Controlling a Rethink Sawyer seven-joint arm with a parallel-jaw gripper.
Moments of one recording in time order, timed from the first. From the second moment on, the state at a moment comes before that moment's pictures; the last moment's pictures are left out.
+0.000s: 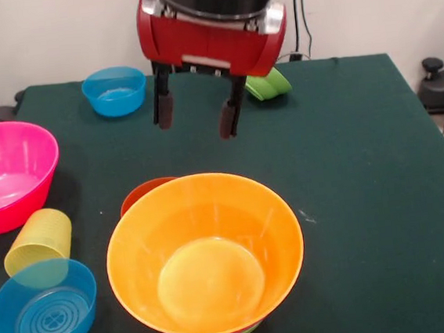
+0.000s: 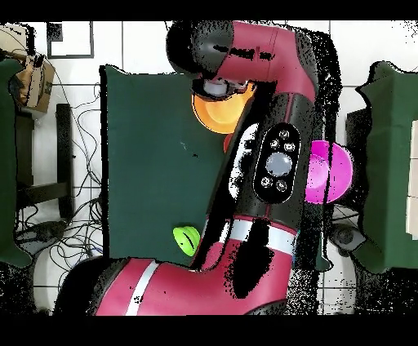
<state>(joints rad) -0.12 -0.38 -0.24 0.74 0.06 1.21 1.71</state>
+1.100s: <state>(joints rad) -0.22 -0.49 -0.19 1.05 0.18 0.77 1.71</state>
